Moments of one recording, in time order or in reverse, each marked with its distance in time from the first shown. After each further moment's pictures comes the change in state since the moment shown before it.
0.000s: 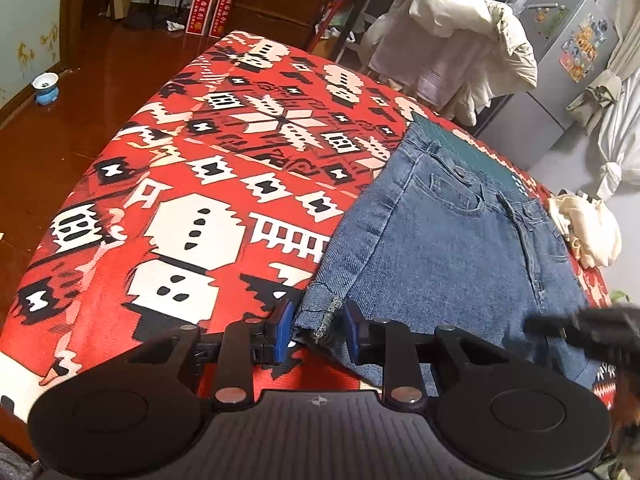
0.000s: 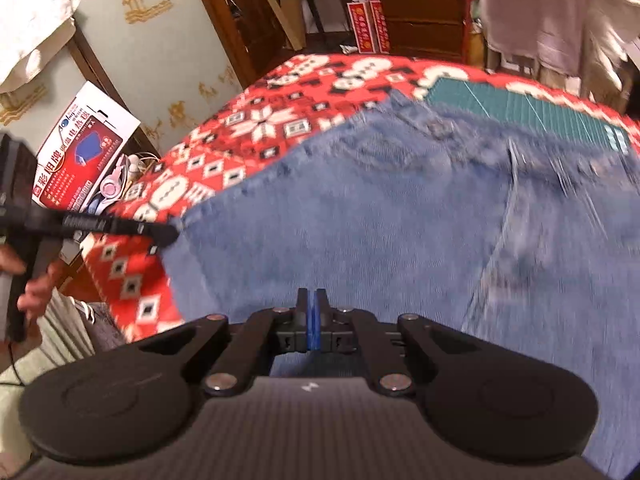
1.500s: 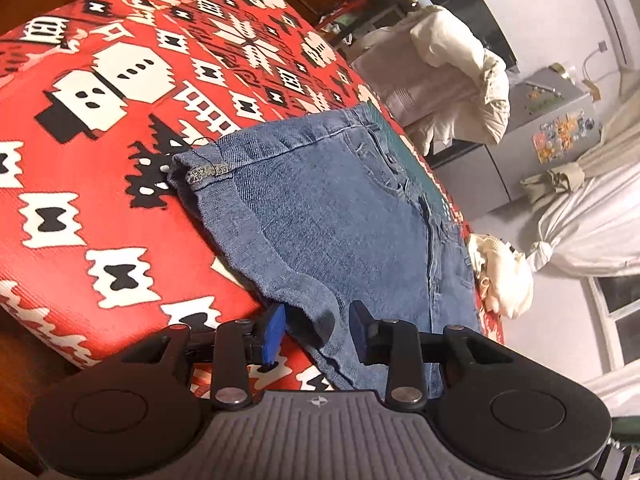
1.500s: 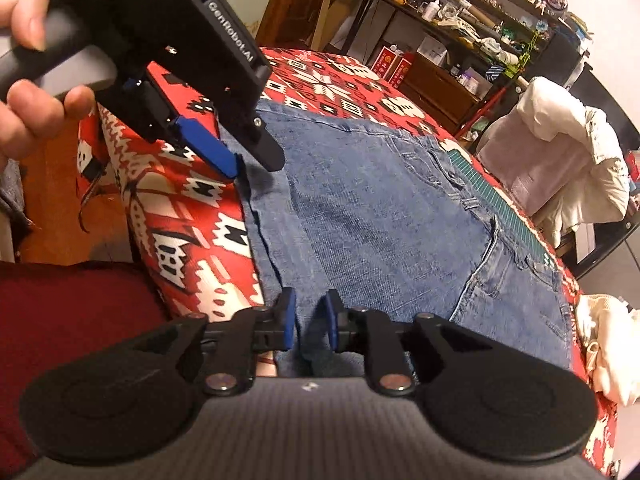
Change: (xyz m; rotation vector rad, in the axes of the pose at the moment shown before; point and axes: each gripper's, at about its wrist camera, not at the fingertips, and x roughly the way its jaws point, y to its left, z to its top) left arm 0.004 -0.028 -0.063 -0.348 0.004 -0.289; right arm 0.000 0.122 -0.099 -0.570 -0.026 -0.398
